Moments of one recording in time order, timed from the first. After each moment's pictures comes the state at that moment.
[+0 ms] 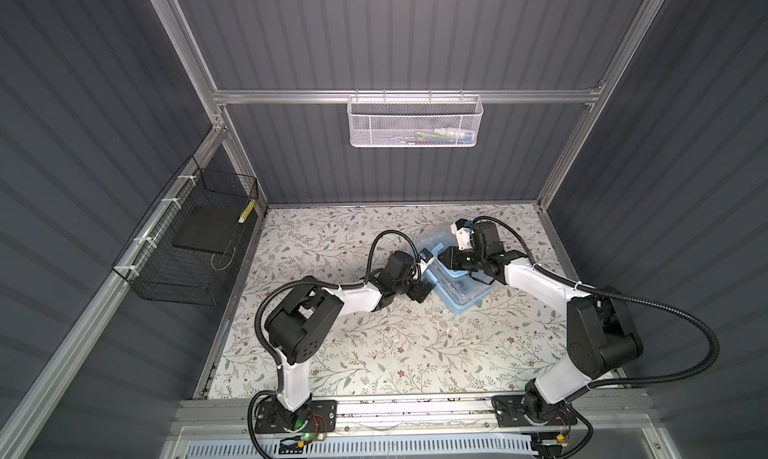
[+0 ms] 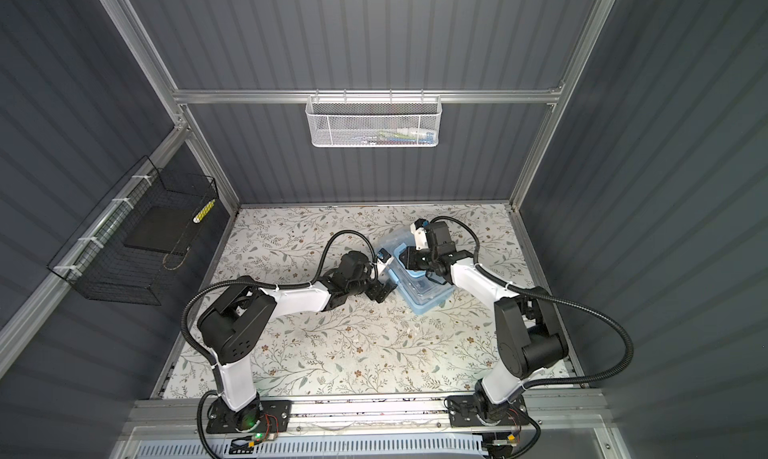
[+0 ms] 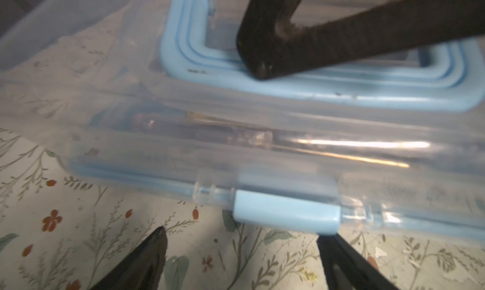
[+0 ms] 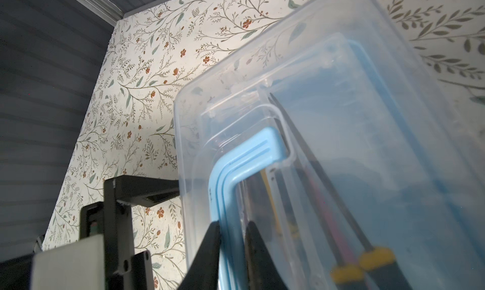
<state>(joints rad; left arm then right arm) -0.77 1.86 1.04 0.23 0.12 0.11 0.36 1.62 1.06 -0.21 -0.35 0.37</state>
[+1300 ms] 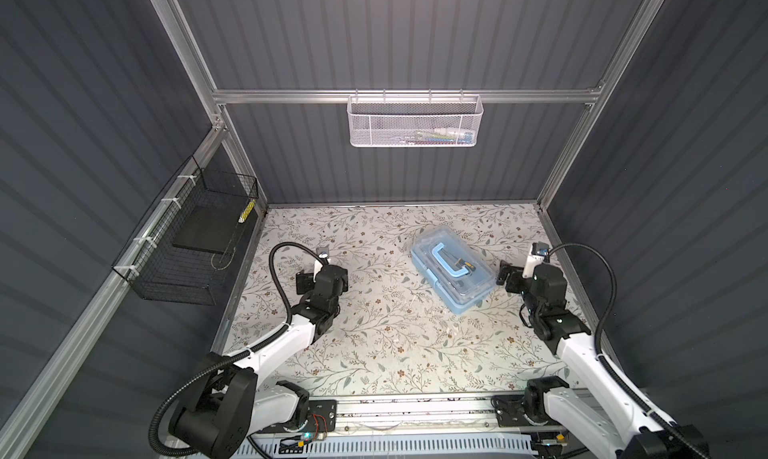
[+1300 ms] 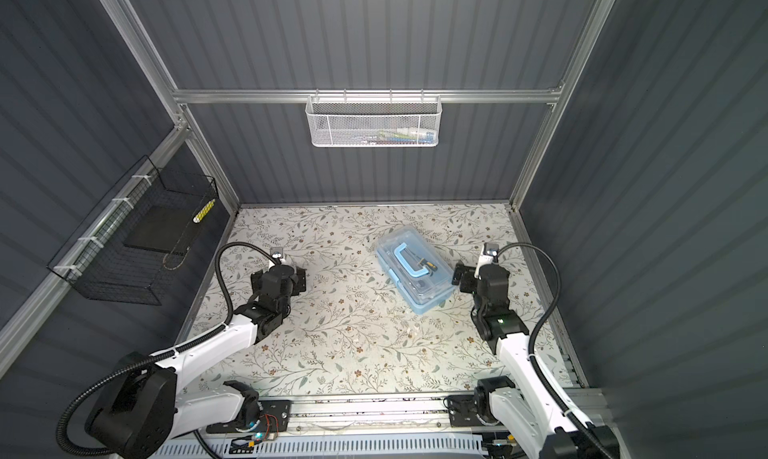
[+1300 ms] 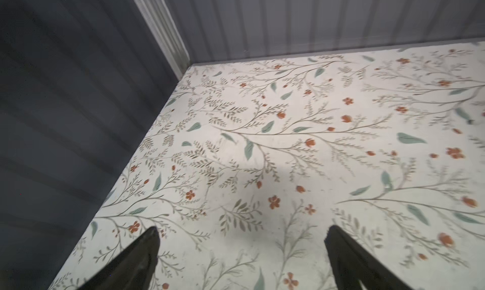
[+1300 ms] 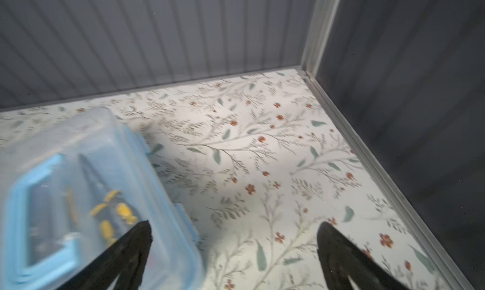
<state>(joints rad) -0.43 1.23 0.54 0.15 -0.66 -0.14 0.10 0.89 0.41 0.10 0.25 0.12</state>
